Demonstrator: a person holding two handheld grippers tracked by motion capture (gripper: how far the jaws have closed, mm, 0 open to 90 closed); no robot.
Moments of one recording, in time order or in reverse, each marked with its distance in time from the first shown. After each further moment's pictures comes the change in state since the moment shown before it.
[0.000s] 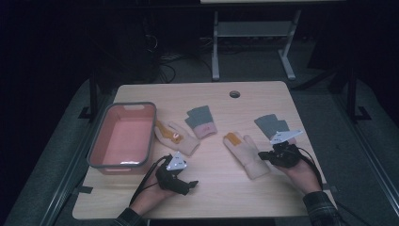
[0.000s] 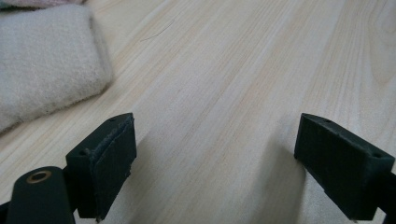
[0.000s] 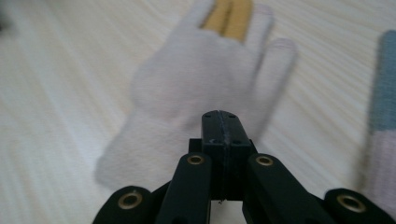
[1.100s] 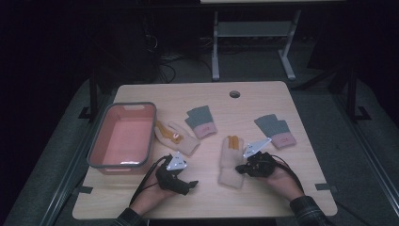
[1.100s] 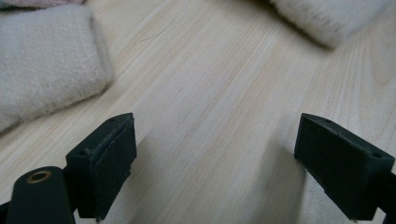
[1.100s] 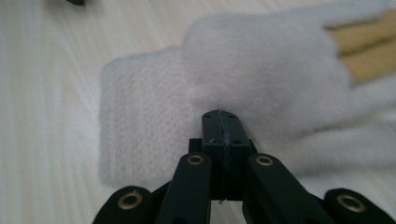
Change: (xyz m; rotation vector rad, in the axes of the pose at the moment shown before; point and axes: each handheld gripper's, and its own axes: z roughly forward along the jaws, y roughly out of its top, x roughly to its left) left arm 0.000 0.000 0.000 -0.001 0.003 0.004; right arm 0.054 0.018 0.046 0.079 0.178 -0.170
